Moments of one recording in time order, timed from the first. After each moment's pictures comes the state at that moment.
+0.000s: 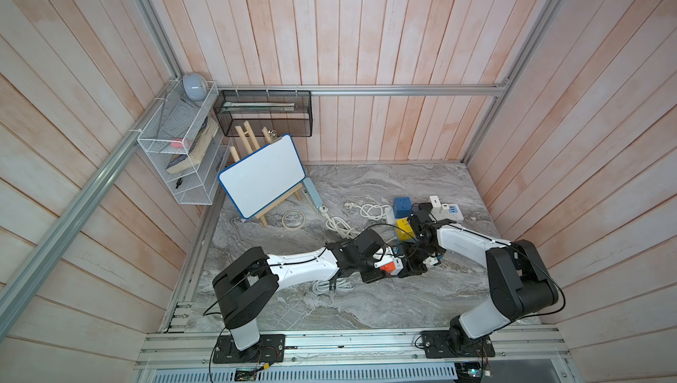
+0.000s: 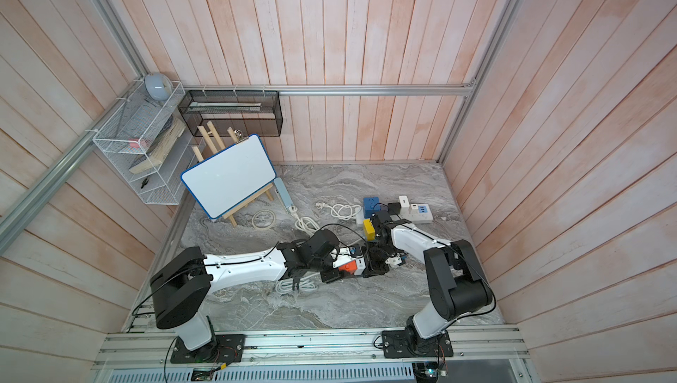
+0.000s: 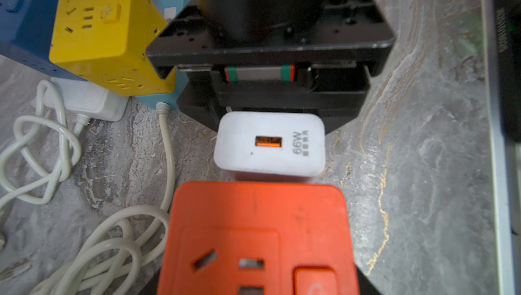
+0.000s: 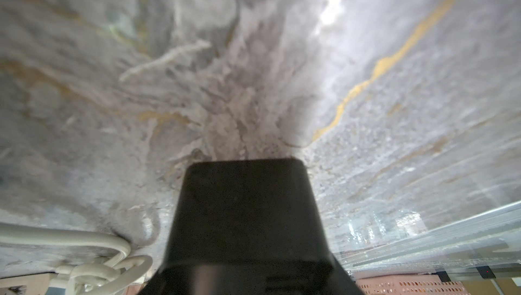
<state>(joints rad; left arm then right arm) -1.06 1.74 1.10 -0.18 0.07 0.36 0.32 1.59 0.84 -0.77 -0.39 1.76</state>
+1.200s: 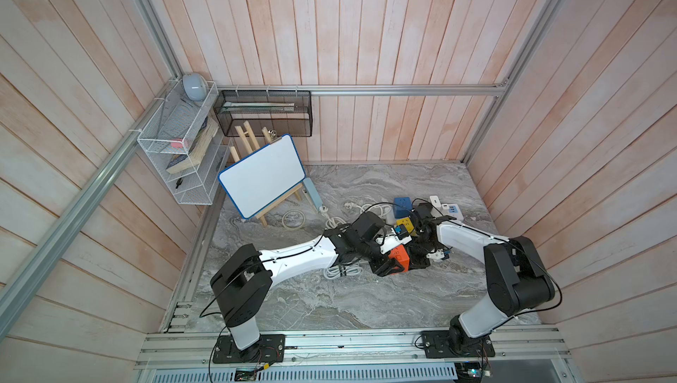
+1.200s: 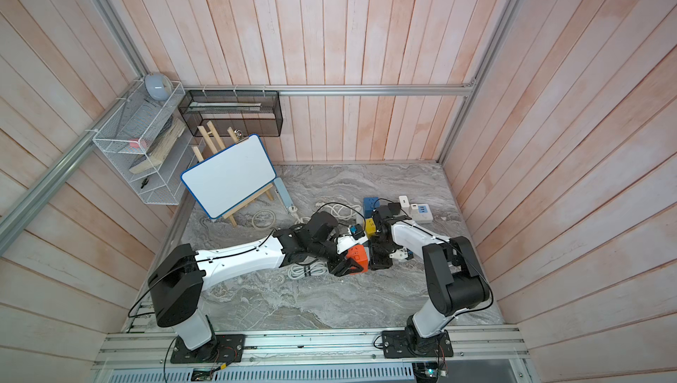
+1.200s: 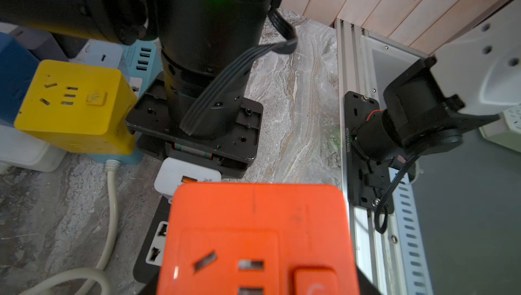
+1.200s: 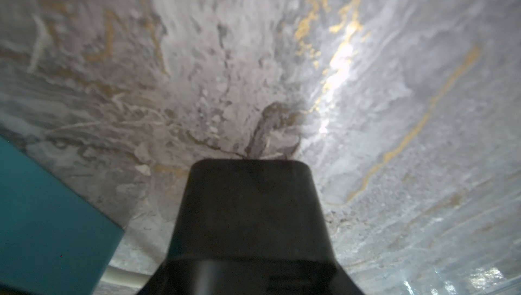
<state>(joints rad) -0.97 1.73 1.22 -0.23 0.49 0.08 0.30 1.62 0.88 -0.74 -0.19 1.85</state>
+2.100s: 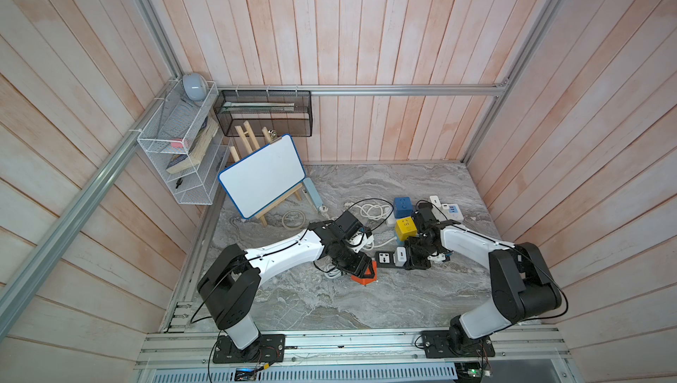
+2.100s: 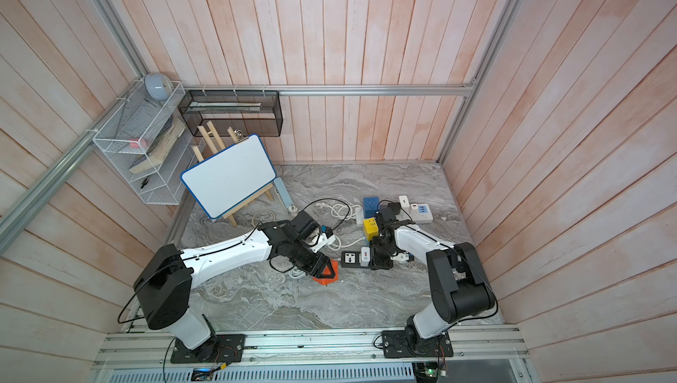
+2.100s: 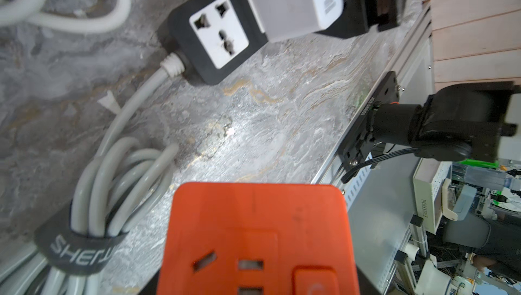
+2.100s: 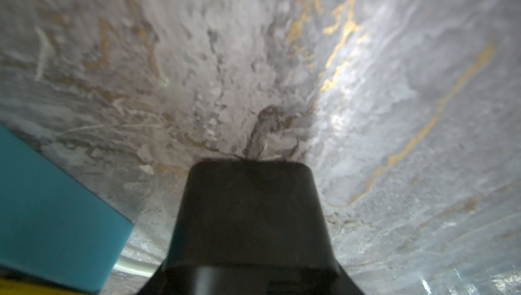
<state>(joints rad) -0.85 1.67 1.17 -0.68 0.51 -0.34 0.29 1.57 0.83 -0.68 -0.20 1.88</state>
